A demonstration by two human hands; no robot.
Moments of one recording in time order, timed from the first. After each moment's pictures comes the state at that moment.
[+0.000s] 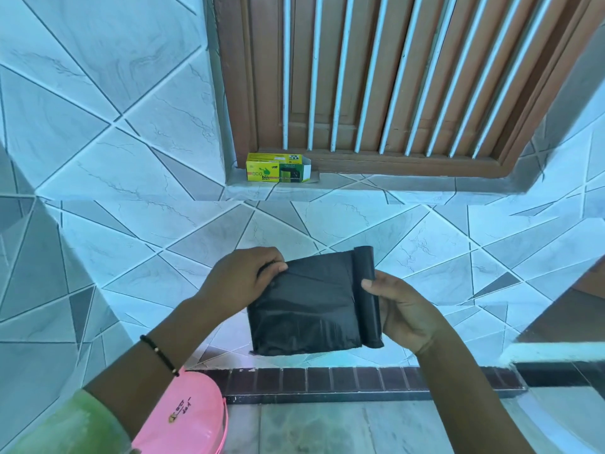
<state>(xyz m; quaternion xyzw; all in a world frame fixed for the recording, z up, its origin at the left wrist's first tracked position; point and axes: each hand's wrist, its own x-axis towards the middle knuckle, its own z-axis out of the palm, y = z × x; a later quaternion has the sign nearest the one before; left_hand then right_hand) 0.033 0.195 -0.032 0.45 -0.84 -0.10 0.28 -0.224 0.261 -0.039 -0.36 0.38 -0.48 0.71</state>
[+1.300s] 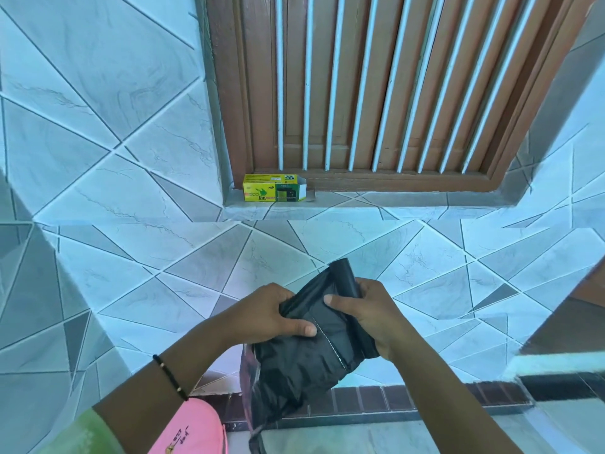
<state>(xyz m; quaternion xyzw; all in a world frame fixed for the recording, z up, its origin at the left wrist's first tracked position) 0.010 0.205 -0.026 0.39 -0.79 -0.44 0.18 -0.182 0.257 -0.019 -0.46 0.57 -0.47 0.50</state>
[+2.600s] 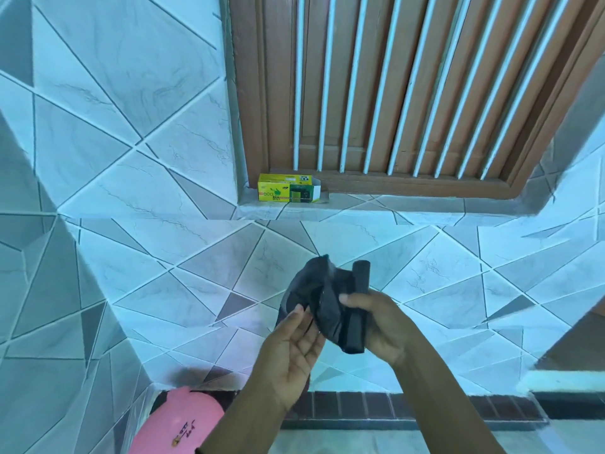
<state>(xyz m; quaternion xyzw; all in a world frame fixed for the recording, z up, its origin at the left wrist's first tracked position) -0.030 0.260 -0.059 0.34 -0.10 -0.78 0.51 -0.179 0.245 -0.027 -0.30 0.43 -0.50 0.68</state>
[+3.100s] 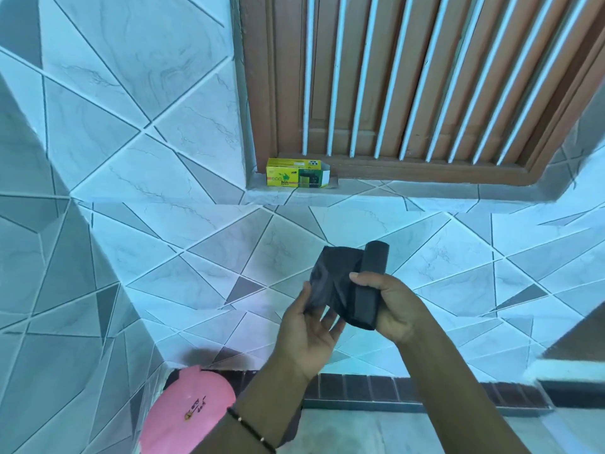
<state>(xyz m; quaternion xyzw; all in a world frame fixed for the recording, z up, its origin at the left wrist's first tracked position) -0.047 0.248 -0.069 0.28 -0.04 -0.82 0.50 -0.178 0.247 -0.018 -0.26 0.43 -0.51 0.70</state>
